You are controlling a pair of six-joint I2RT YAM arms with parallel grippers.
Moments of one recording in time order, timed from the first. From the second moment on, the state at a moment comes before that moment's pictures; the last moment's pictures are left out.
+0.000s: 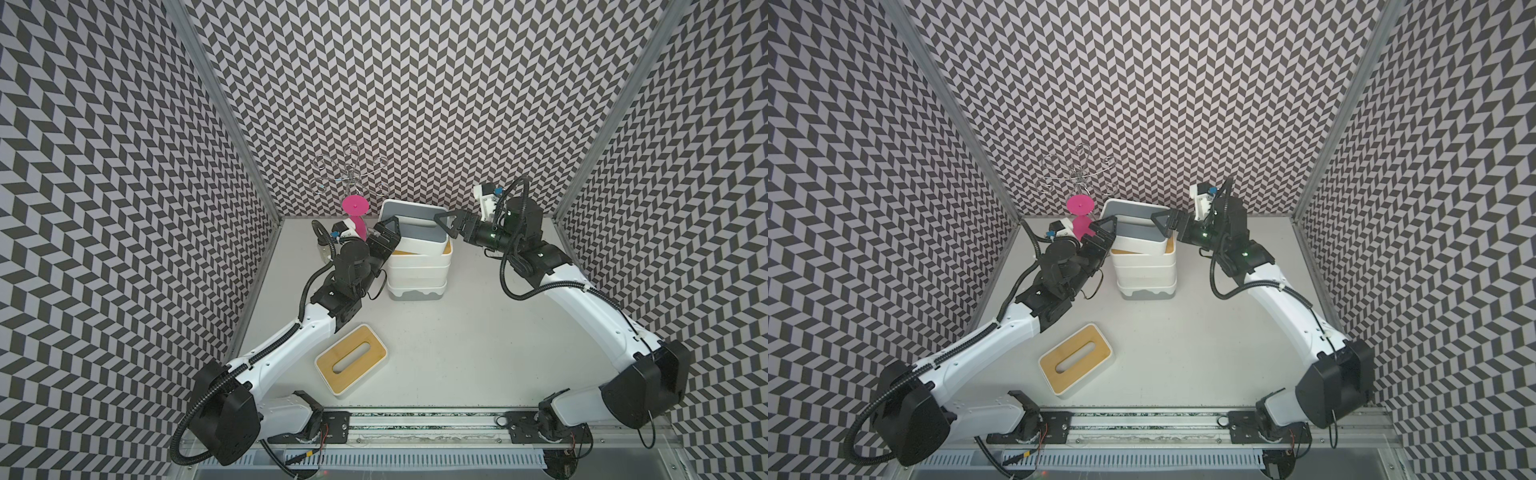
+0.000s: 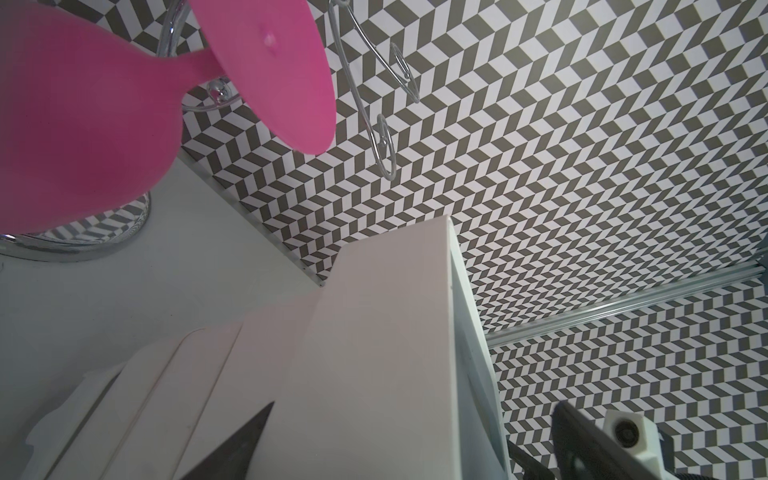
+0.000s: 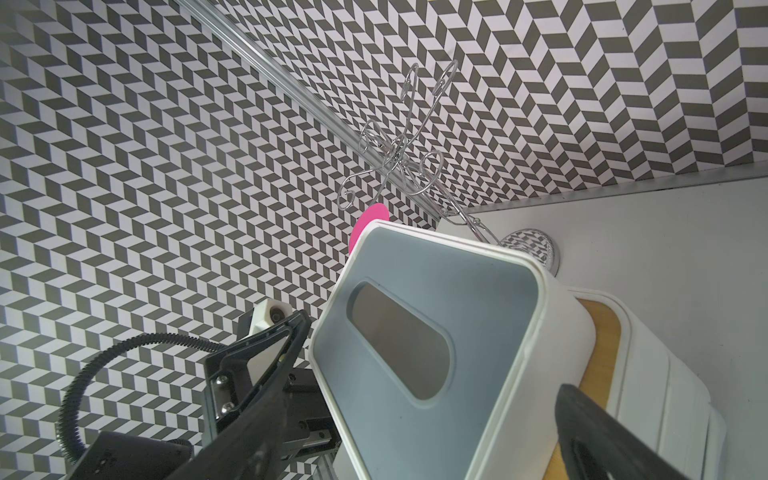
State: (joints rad) left arm -0.59 1.27 0.97 0.24 -0.24 -1.15; right arm 0.41 1.45 1.37 -0.13 -0.49 0.70
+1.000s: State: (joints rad) left arm -0.55 1.27 1.03 0.09 -0.11 -0.97; right arm 0.41 1.45 1.37 -0.13 -0.49 0.69
